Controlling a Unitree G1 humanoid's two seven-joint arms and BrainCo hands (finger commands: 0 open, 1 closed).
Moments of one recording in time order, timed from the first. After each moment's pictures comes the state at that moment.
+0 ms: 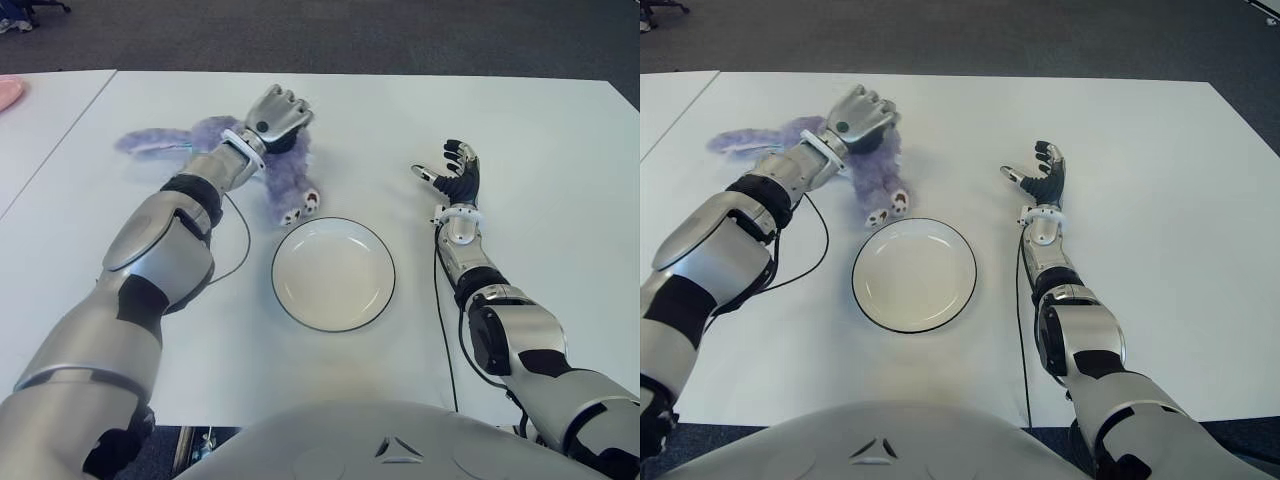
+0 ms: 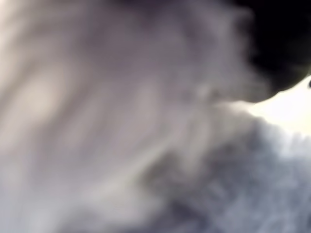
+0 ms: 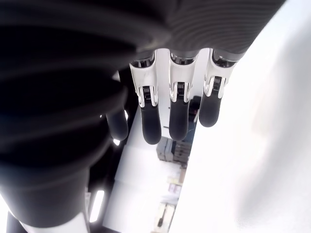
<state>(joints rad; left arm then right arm) -1.08 0.38 -0.86 1.28 1.04 -0.41 0.83 -0.64 -0.18 -0.10 1.20 -0.16 -0.56 -0.40</state>
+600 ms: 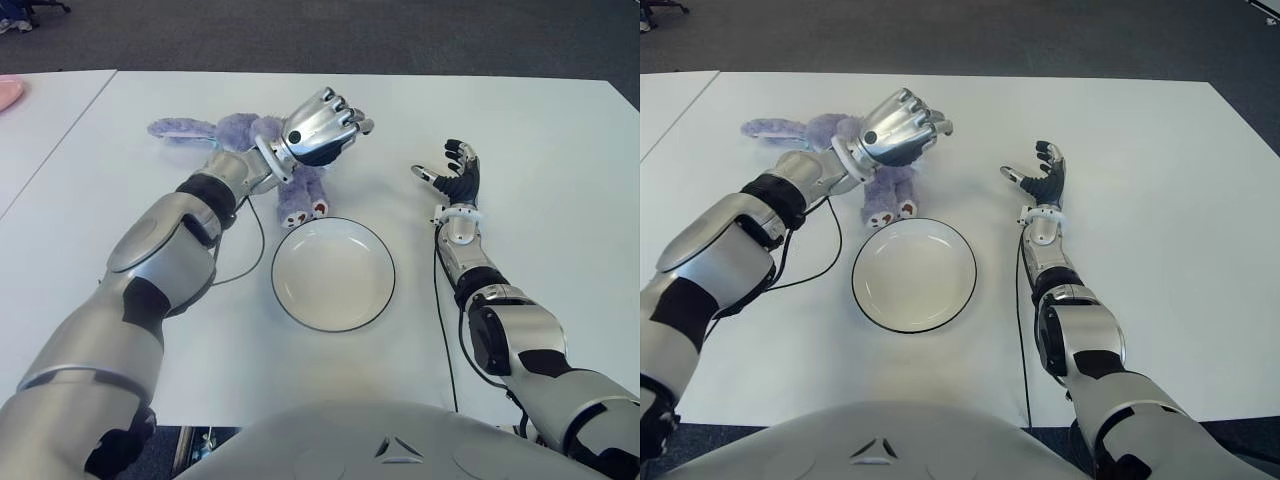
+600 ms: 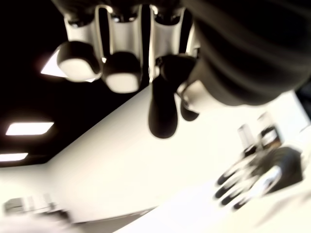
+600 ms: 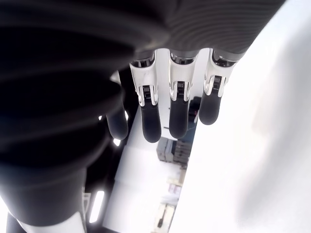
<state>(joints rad) -1.06 0.37 -0.89 1.08 1.07 -0.60 1.06 -0.64 -0.18 -0.09 1.20 -0.16 -0.56 -0.41</state>
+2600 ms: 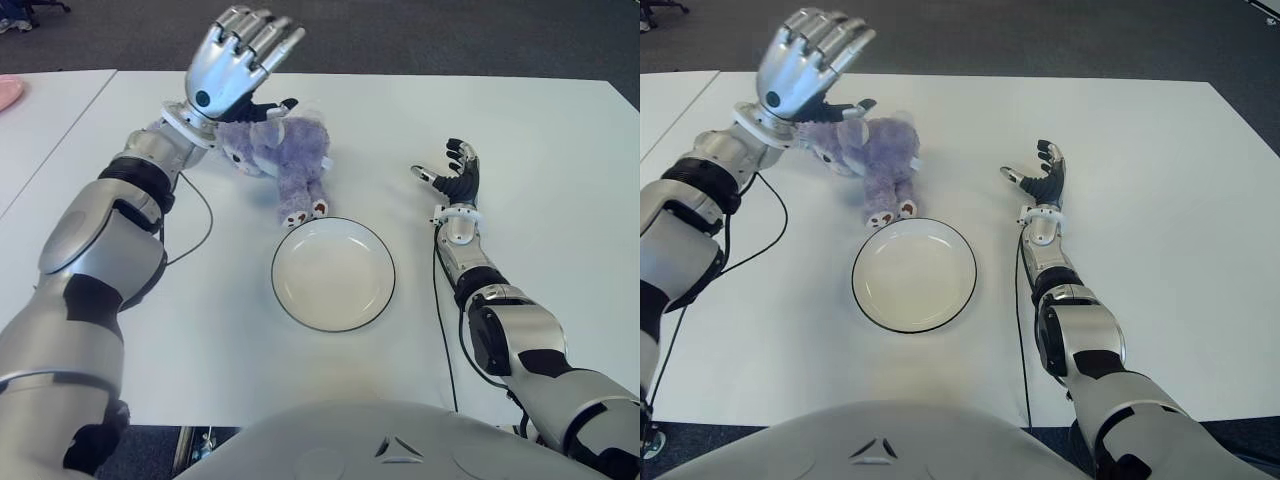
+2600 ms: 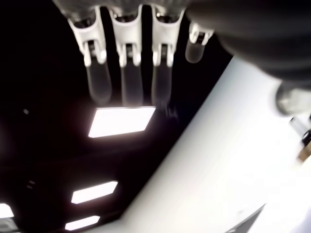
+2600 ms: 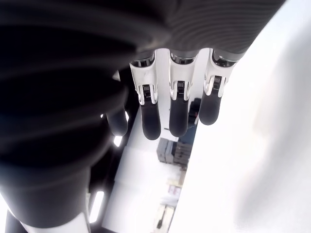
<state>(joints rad) -1.10 0.60 -0.81 1.18 1.09 -0.36 1.34 -0.64 -0.18 -0.08 1.20 -0.17 -0.56 -0.44</state>
